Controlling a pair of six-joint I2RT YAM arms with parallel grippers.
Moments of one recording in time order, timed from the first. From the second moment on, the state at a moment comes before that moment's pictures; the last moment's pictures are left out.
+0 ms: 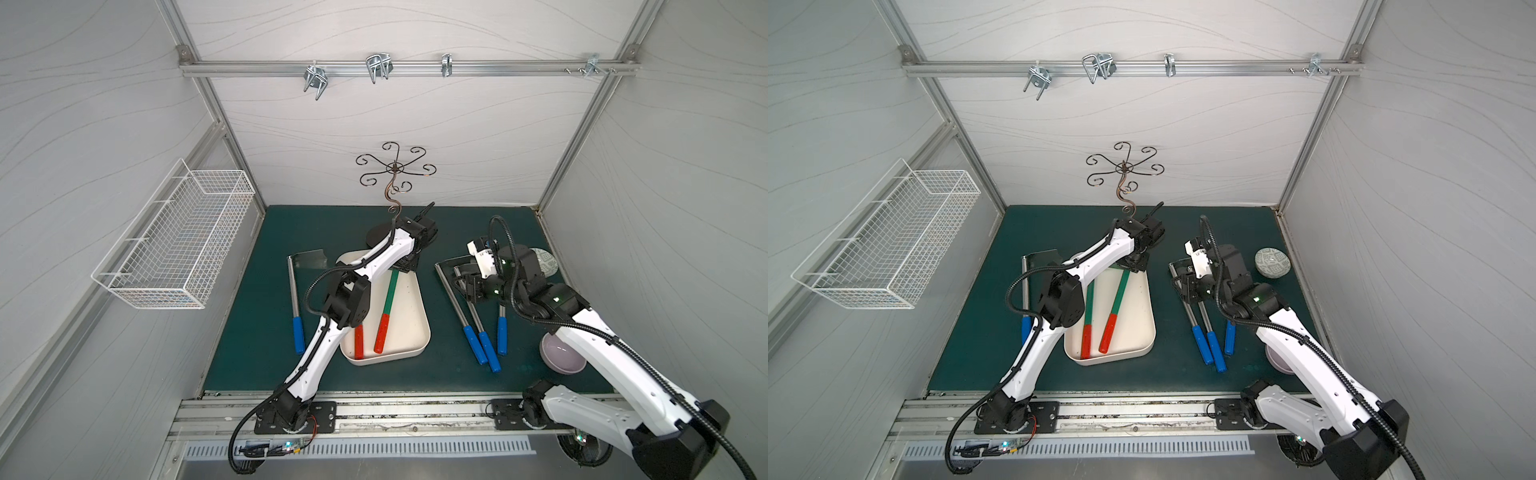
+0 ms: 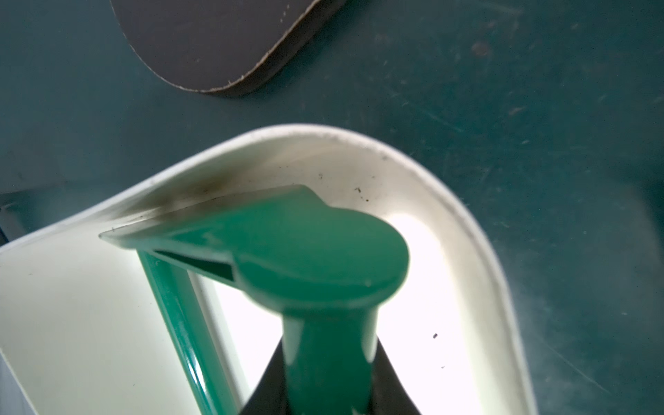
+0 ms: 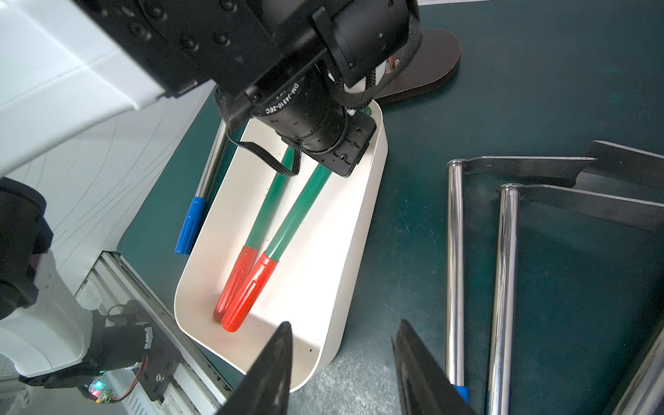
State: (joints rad) left arm -0.66 2.48 2.35 -1.38 -0.36 -0.45; right arm 0.59 1.02 0.99 -0.62 -0.23 0.30
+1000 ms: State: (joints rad) left arm -0.66 2.47 2.30 -1.37 -0.32 -0.48; right arm 0.59 1.03 0.99 -0.62 -0.24 0.30
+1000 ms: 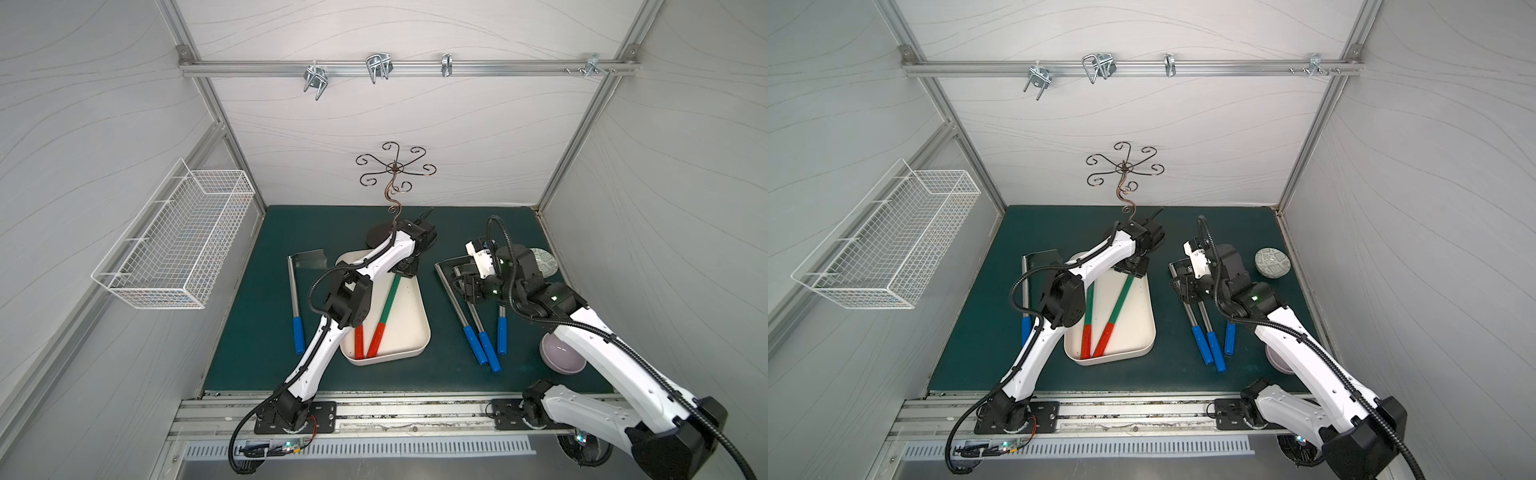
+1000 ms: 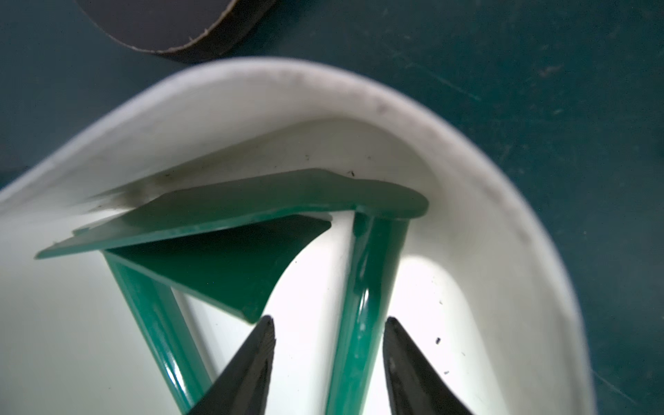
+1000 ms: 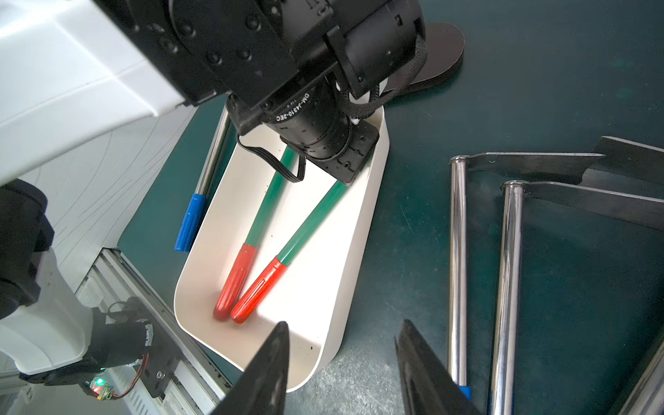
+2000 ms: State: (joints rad) left arm -0.29 1.45 1.27 -0.92 -0.10 -0.51; right arm 0.59 1.16 0.99 -0.70 -0.17 0.32
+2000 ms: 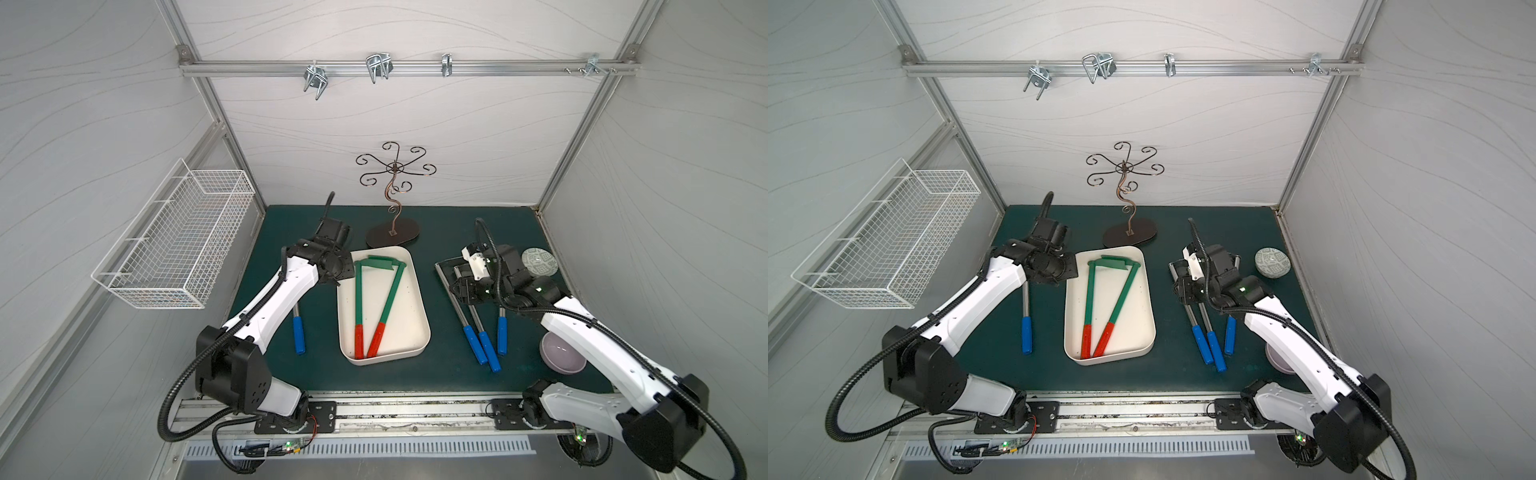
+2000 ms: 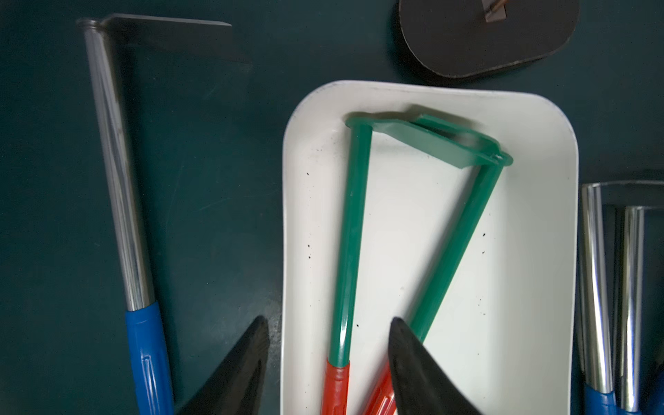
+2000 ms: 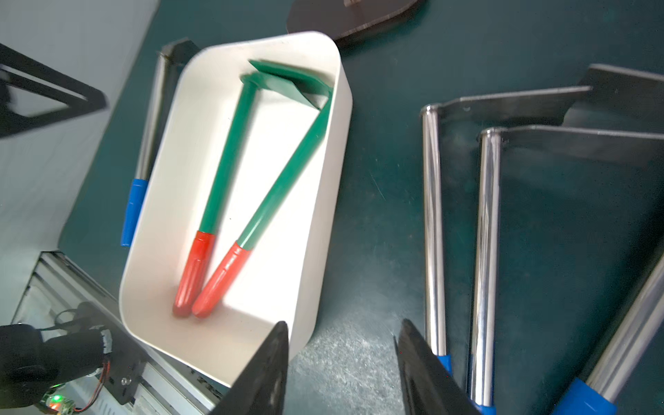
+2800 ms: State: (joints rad) left arm -0.03 1.44 1.09 -0.73 0.17 -0.39; right arm 0.59 1.62 1.19 -0.69 0.03 0.10
